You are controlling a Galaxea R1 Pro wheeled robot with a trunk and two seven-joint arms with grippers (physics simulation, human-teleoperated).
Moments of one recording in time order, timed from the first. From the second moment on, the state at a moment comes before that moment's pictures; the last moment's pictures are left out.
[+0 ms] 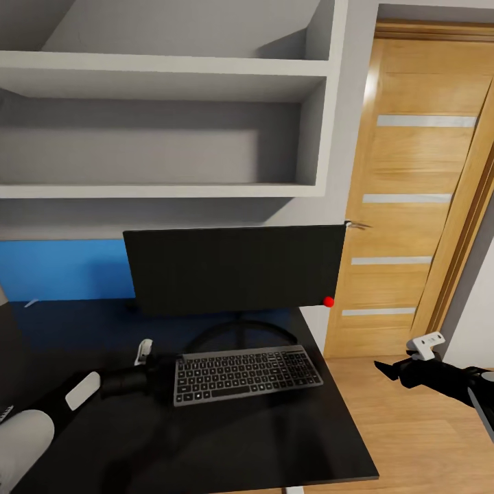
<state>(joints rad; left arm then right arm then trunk) -0.78 0.35 -0.51 -0.35 1.14 0.91 -0.88 -0.25 -0.41 -0.22 -1.60 0.10 0.78 0.65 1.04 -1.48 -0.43</state>
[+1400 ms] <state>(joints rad) -0.77 0.35 -0.45 -0.36 1.13 0.71 -0.73 -0.25 -0.41 -0.22 -1.60 0.10 0.78 0.65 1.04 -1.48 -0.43</state>
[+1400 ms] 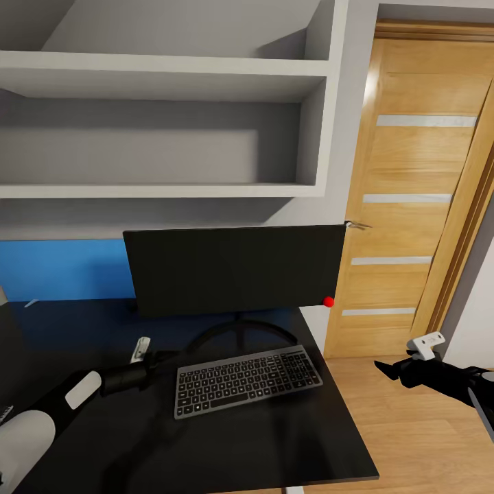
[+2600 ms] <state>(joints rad) -0.32 0.37 -0.17 -1.06 1.14 0.64 -0.65 -0.25 -0.35 -0.21 -1.61 0.10 0.78 0.65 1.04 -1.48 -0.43</state>
